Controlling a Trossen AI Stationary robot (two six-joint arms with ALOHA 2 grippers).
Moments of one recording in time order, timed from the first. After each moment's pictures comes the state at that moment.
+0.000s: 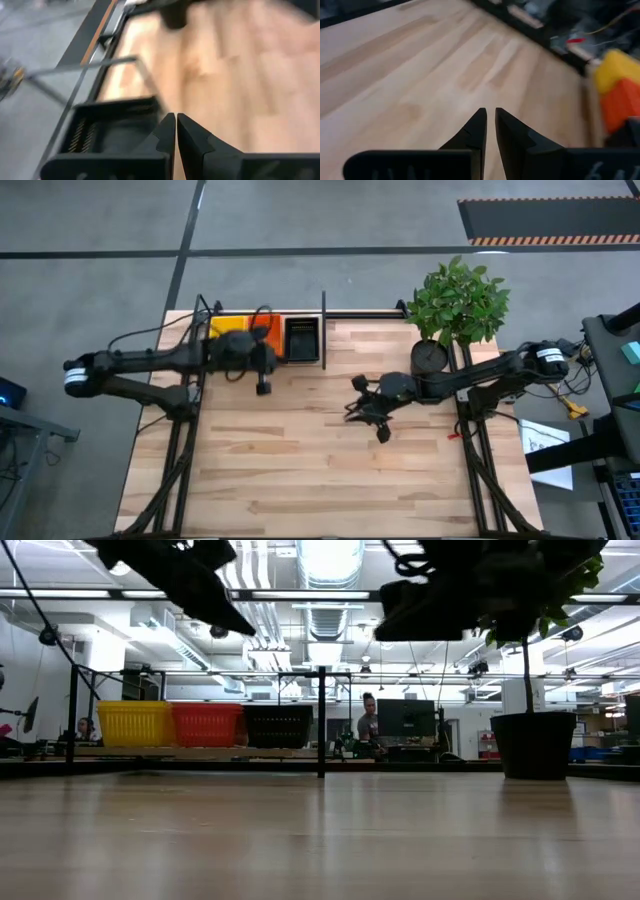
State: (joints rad) left arm 0.25 1.06 0.83 -0.29 -0.06 0.31; right arm 0.07 1.40 0.71 0.22 -0.22 -0.51
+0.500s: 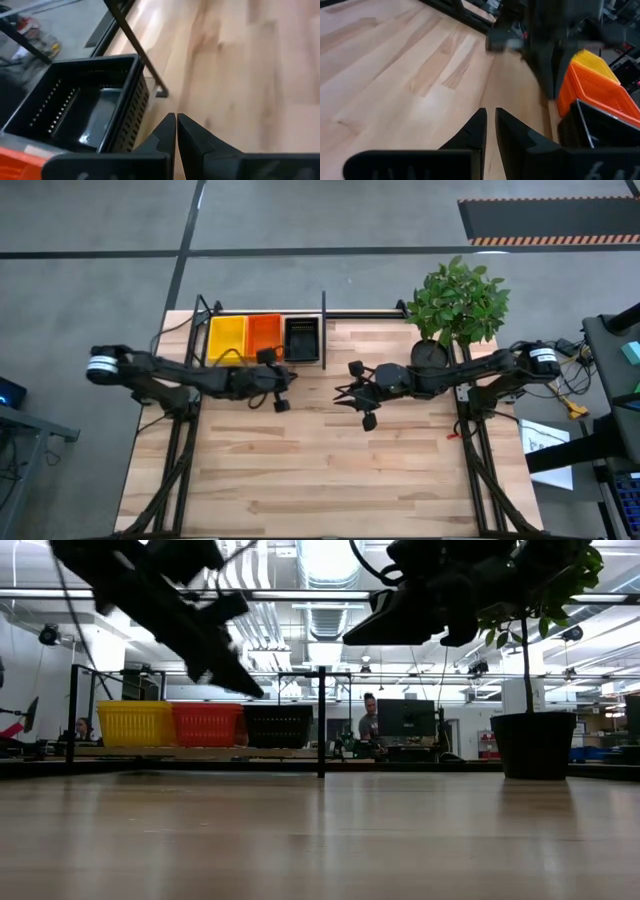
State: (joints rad) left arm 0.03 1.26 0.60 0.10 -0.43 0.12; right arm 0.00 1.47 0.75 0.34 -0.10 -0.47
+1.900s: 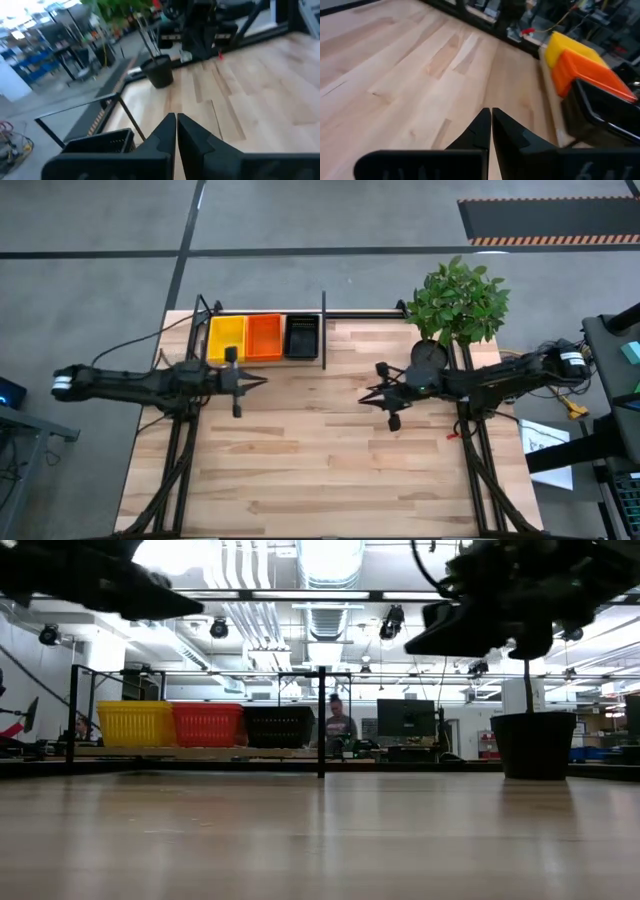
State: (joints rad) left arm 0.01 0.57 0.34 0.11 -0.15 0.35; right arm -0.02 1.22 0.46 0.42 -0.13 -0.44
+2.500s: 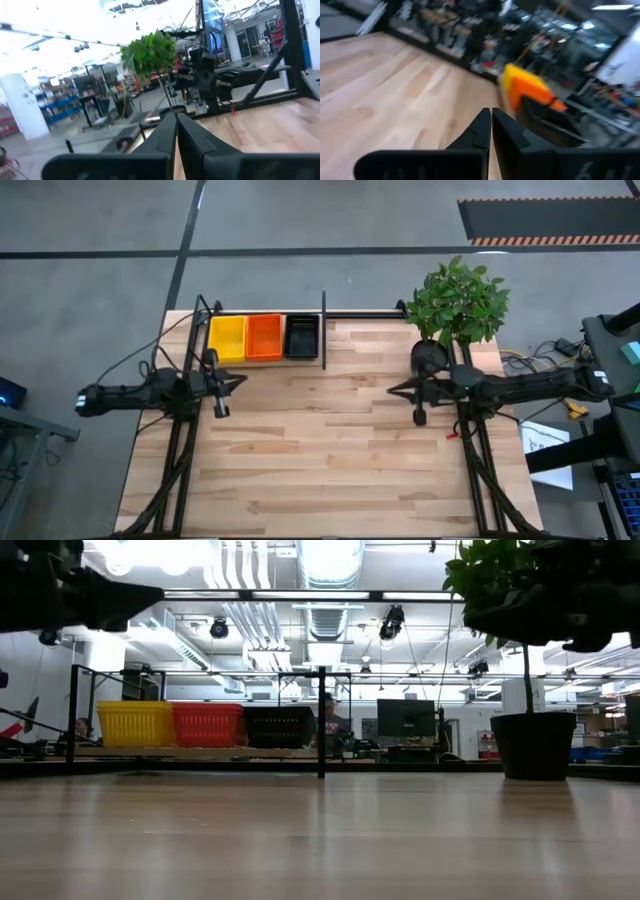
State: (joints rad) left arm 0.01 0.06 0.04 0.20 -0.15 0.34; right arm -0.05 0.68 0.15 0.45 -0.09 -0.47
